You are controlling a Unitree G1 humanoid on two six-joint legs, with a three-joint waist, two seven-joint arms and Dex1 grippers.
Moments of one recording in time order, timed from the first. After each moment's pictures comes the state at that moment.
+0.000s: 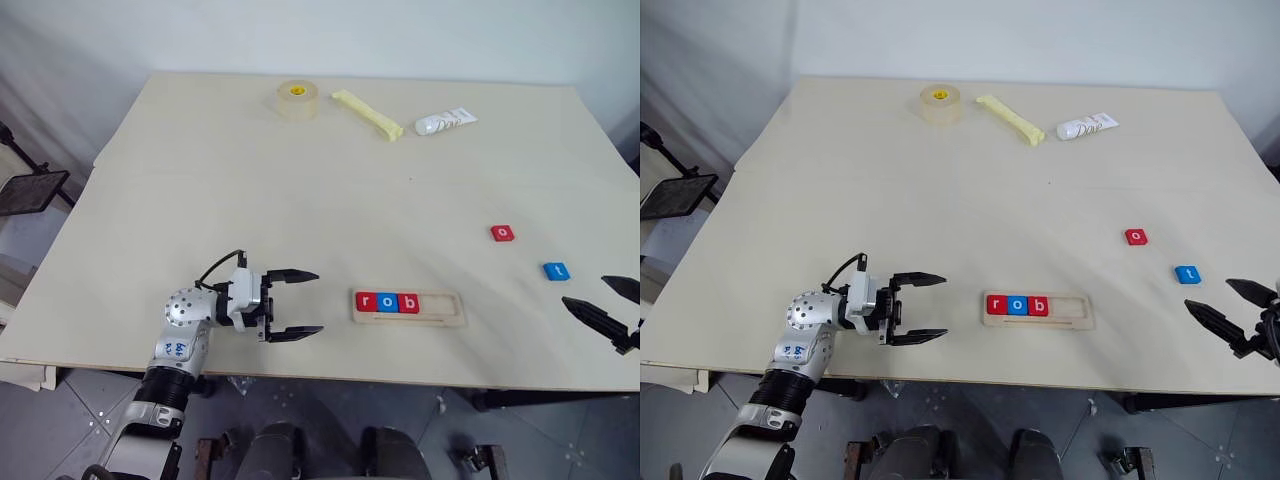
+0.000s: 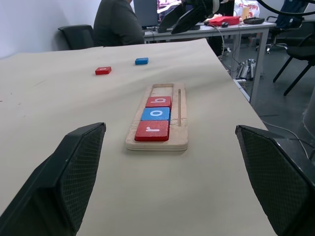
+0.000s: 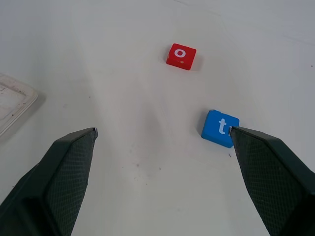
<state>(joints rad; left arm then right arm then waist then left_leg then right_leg) -0.41 0.37 -0.08 0.35 -0.39 -0.31 -1.30 0.13 -0.89 -0.68 0.11 0.50 0.33 1.01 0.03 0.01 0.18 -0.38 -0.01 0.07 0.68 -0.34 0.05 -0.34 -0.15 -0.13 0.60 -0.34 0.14</state>
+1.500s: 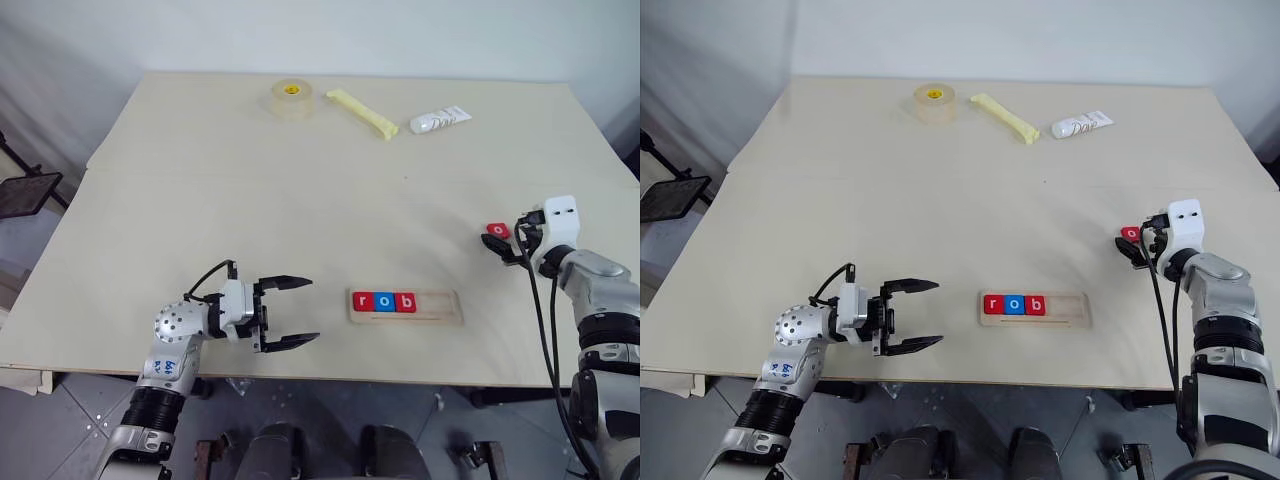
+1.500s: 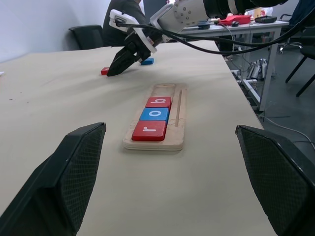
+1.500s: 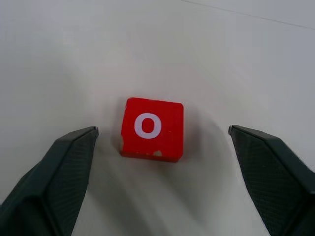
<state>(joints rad) -0.28 0.39 -0.06 0.20 -0.39 -0.29 -1.22 -0.74 -0.69 -0.20 0.88 0.18 0.22 0.61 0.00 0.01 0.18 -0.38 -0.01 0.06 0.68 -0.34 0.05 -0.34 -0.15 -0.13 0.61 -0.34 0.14</state>
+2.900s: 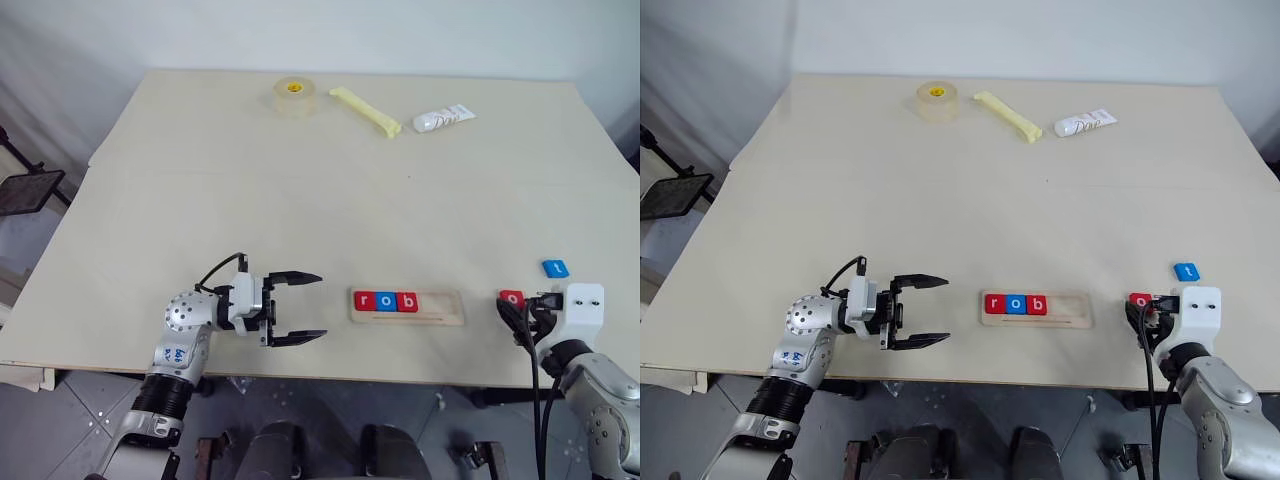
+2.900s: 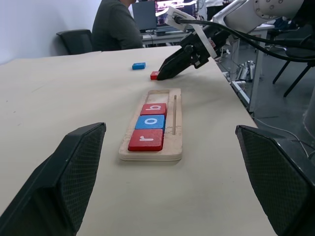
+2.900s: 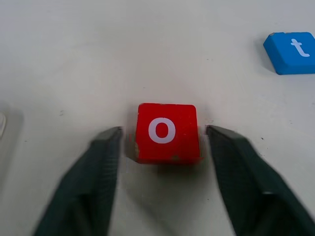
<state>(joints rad) -0.36 0.37 -0.09 0.25 -0.39 -0.29 -1.27 0.13 -0.43 -0.47 -0.40 0.42 0.70 0.27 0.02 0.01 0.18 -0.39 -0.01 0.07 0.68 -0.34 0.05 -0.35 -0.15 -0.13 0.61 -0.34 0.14</state>
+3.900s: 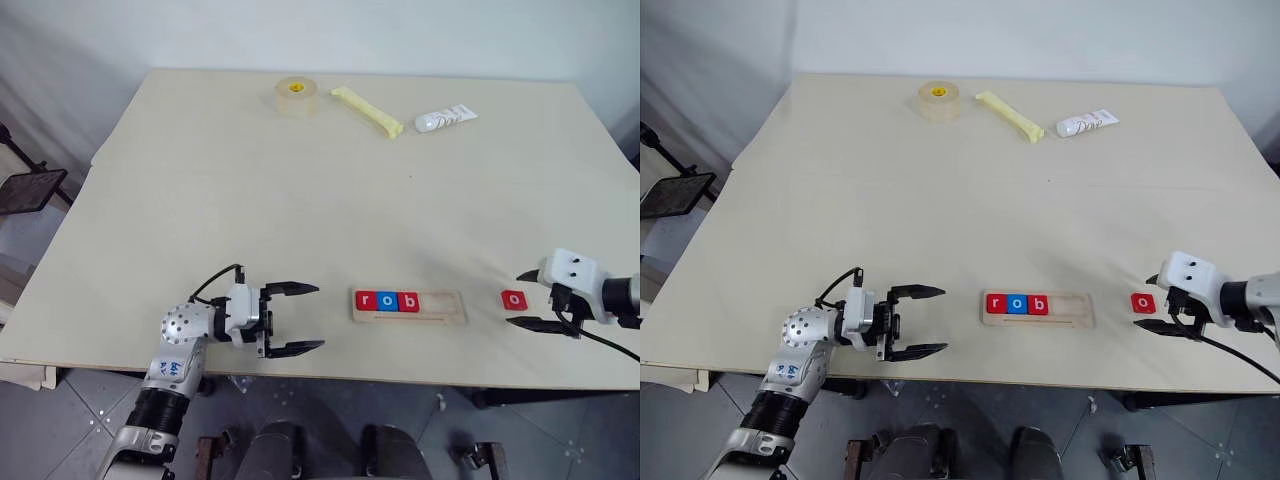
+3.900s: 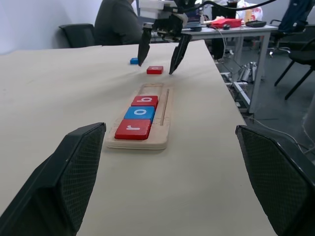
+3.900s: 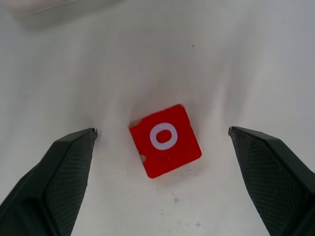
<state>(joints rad) -0.26 0.38 -0.09 0.17 -0.39 -0.28 -1.24 -0.40 -1.12 0.04 0.46 0.09 -0.03 1.30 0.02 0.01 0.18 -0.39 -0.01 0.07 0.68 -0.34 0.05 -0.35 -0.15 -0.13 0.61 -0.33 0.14</state>
